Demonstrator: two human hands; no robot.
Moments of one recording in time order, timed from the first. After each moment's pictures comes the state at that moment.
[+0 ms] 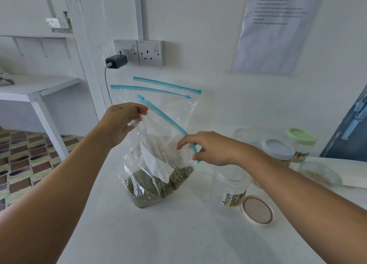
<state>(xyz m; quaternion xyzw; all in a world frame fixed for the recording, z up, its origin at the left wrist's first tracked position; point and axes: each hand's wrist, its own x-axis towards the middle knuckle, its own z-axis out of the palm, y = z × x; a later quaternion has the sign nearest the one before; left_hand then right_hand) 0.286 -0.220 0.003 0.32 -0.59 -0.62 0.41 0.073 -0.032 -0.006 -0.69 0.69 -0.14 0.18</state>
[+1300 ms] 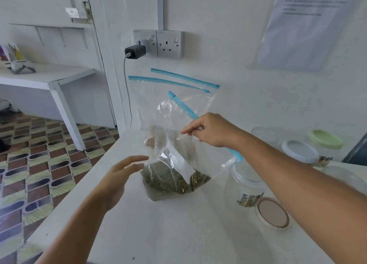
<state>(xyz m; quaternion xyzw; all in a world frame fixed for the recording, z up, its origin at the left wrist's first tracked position) 0.370 -0.165 -0.139 0.37 -0.61 -0.62 0.34 0.089 -0.084 -0.004 -0.66 0.69 -0.26 0.17</state>
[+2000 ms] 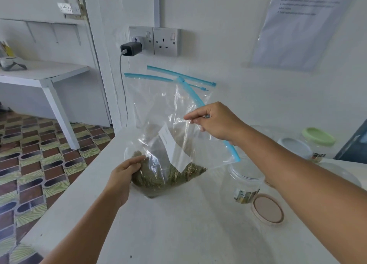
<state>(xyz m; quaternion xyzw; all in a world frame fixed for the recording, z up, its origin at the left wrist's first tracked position) 0.340 -0.191 -0.186 0.43 -0.45 -0.66 0.42 0.082 -0.080 0.002 -0.59 0.67 -0.40 0.18</state>
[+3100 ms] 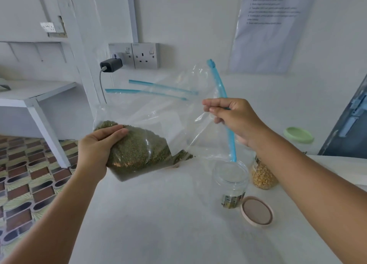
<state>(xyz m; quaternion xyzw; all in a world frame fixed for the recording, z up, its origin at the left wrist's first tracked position) 0.325 -0.200 -0.051 0.37 -0.51 -0.56 0.54 0.031 -0.028 0.027 -0.48 0.60 -0.61 0.21</state>
